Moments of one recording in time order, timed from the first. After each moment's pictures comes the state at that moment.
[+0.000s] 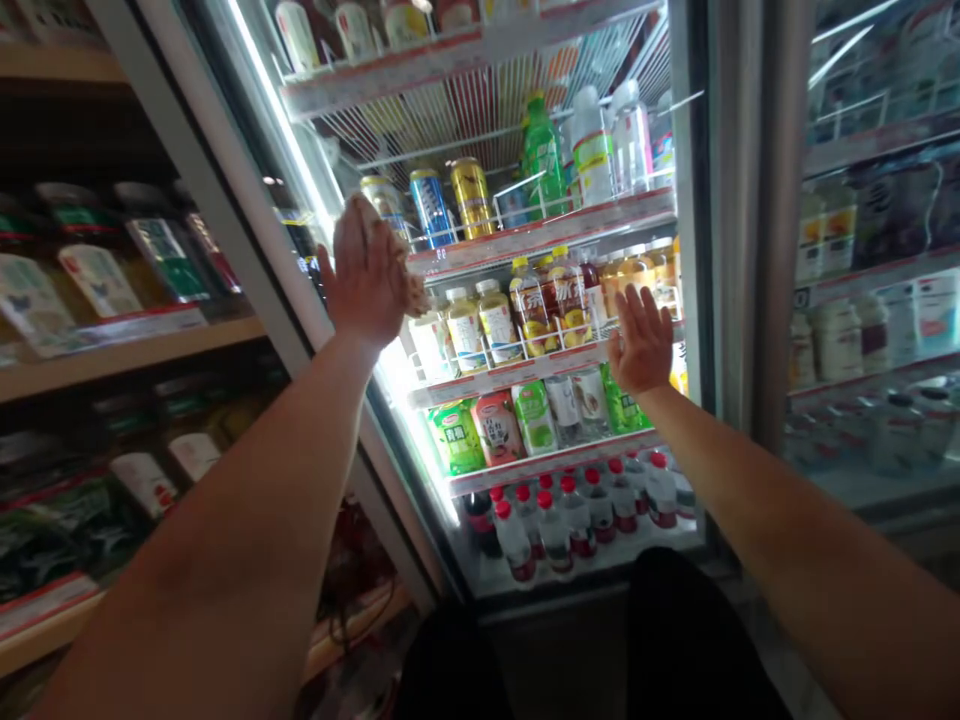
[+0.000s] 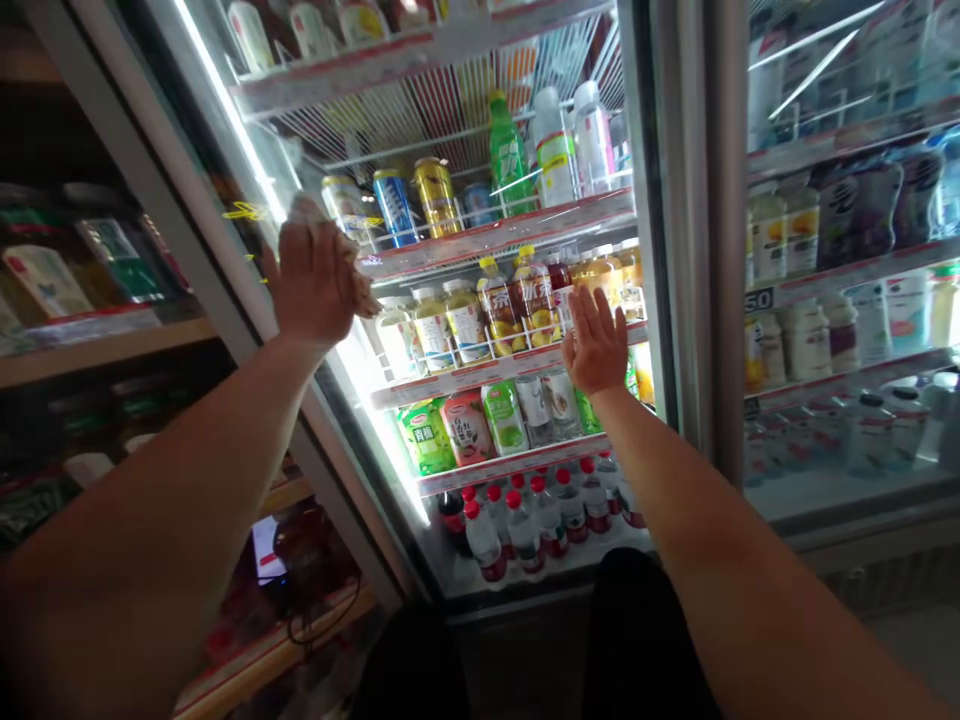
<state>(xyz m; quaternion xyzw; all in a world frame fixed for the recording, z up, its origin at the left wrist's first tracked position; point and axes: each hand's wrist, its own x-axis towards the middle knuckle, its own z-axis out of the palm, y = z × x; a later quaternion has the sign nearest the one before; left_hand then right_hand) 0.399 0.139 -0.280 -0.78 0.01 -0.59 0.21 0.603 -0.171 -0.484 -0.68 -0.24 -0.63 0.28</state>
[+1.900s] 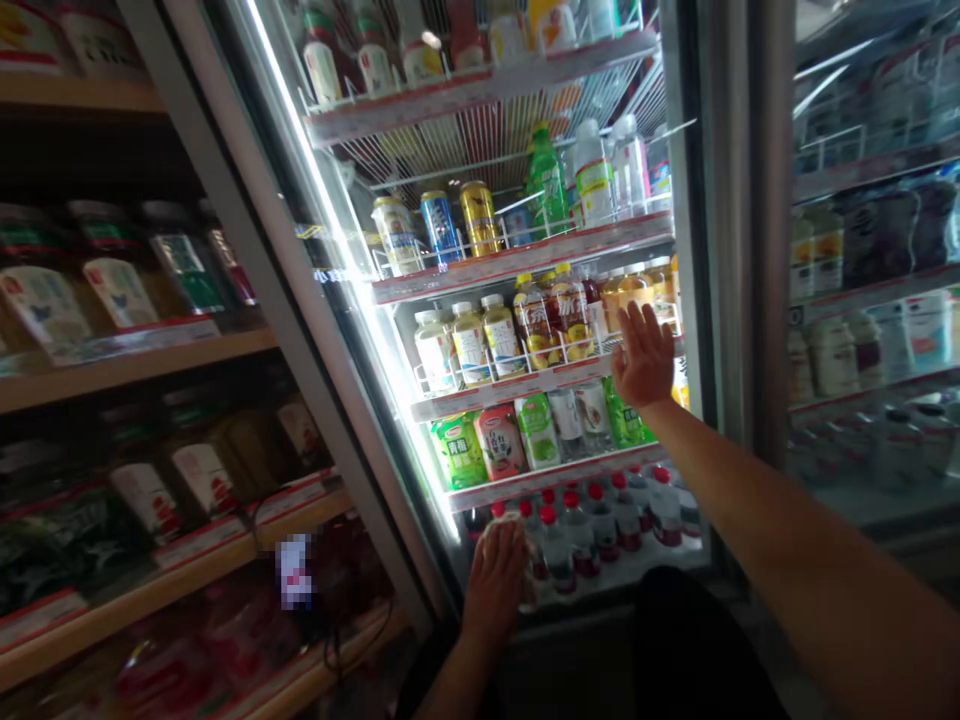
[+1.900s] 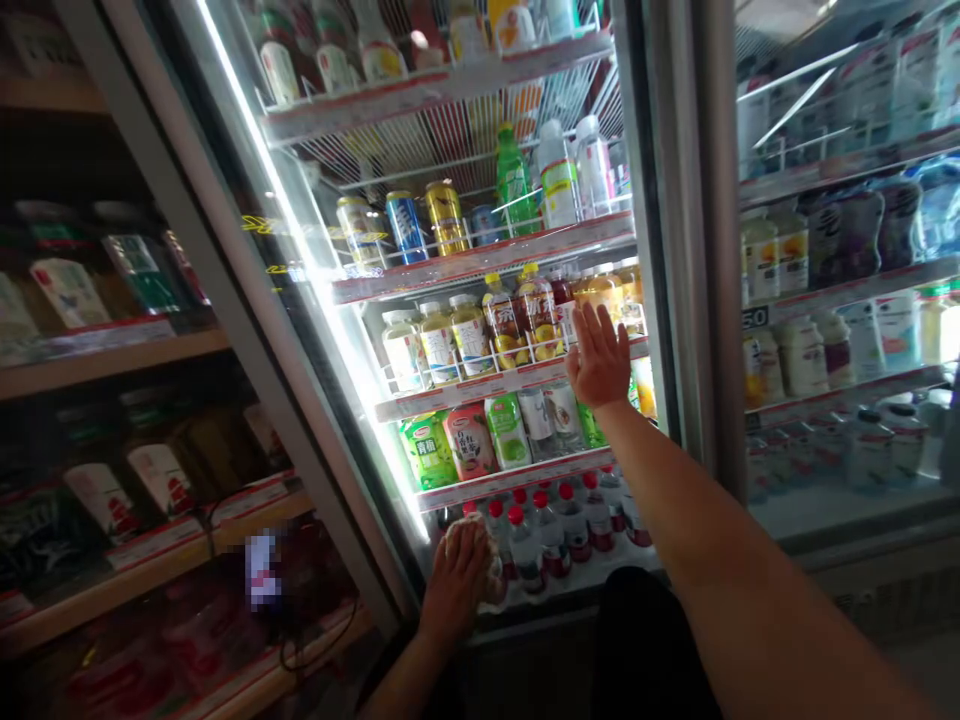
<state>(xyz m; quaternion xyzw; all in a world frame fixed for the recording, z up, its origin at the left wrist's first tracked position) 0.351 0.107 -0.755 -0.88 0.03 -0.40 0.24 0.599 -0.170 -0.484 -0.68 -0.23 -0.63 0.29</state>
